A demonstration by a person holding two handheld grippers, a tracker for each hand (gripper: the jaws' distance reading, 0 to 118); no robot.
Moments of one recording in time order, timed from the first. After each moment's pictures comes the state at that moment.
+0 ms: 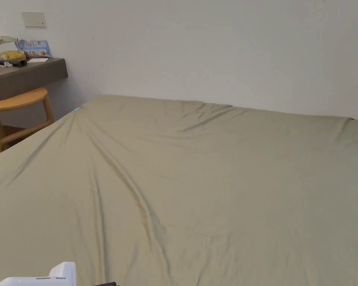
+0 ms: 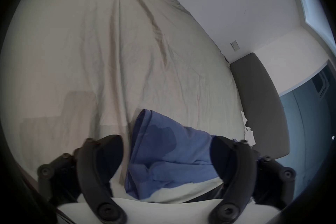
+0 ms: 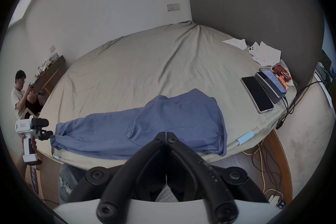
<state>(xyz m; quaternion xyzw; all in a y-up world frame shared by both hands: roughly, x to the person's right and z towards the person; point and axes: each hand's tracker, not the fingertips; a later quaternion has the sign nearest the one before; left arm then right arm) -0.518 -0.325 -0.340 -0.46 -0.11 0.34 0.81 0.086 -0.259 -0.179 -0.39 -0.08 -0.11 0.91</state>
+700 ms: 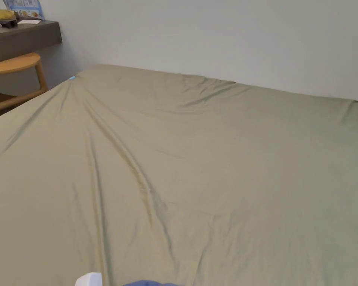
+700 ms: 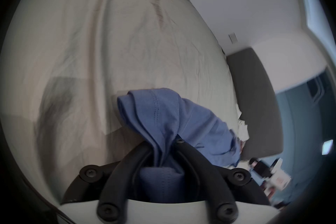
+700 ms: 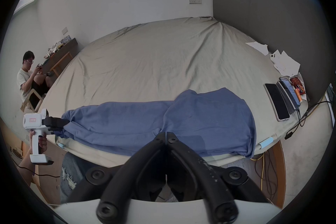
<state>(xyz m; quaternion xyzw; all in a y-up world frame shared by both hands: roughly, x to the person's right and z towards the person) -0.471 -0.367 -0.321 -0.47 -0.13 0.38 0.78 0.040 -0.265 -0.209 -0.42 -0.01 -0.07 0.90</state>
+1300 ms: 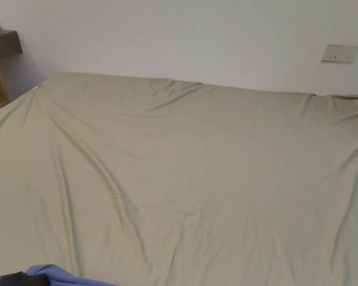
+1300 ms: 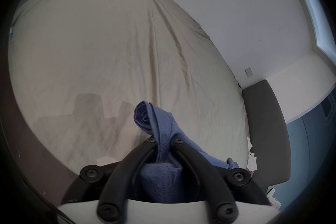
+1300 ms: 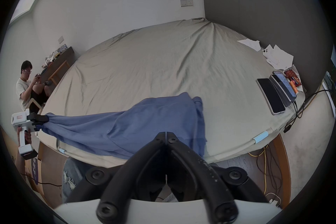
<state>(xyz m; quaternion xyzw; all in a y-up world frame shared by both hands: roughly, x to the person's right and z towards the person) -0.549 -0.275 -0.297 -0.40 0.01 0.37 0.84 0.058 -0.264 -0.190 -0.41 -0.03 -0.10 0.91</state>
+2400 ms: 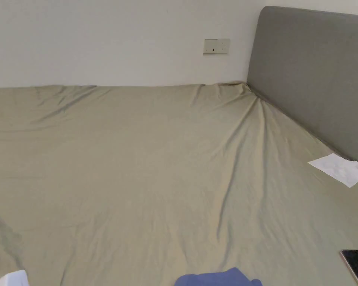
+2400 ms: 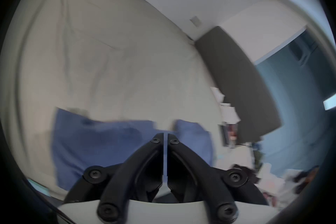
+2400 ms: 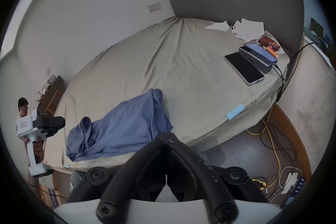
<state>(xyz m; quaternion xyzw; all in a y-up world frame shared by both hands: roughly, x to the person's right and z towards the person) -0.326 -0.274 -0.339 -0.43 -0.22 0.26 0.84 0.120 -0.284 -0.131 -0.38 -0.10 -0.21 0.90</state>
